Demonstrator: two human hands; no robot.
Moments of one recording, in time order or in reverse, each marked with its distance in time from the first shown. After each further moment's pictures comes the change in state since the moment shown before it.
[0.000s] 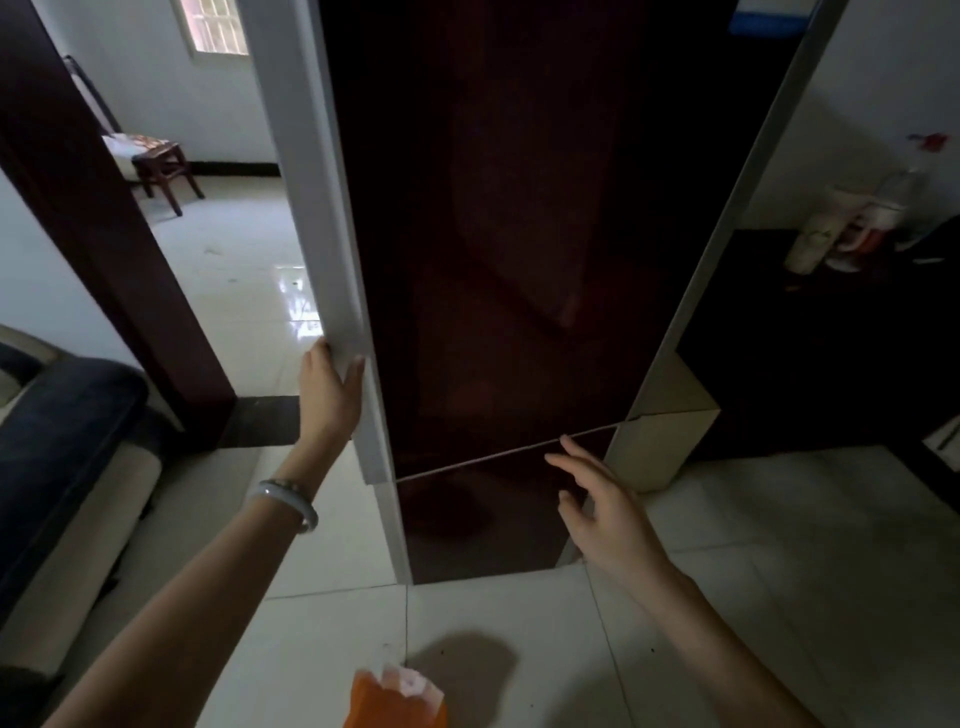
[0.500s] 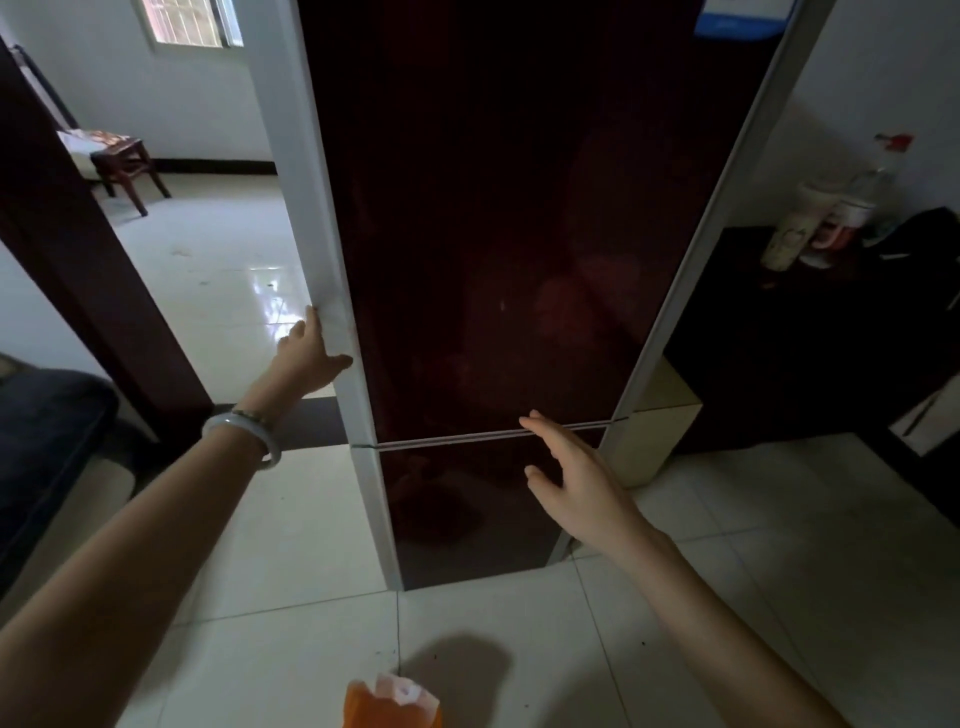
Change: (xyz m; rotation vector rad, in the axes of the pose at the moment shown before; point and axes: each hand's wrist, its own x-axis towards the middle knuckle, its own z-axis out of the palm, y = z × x) left_hand 0.088 -0.020 -0.003 0.451 -0.444 -0.036; right_hand 0.037 -0.026 0.002 -0.034 -0.062 -0.021
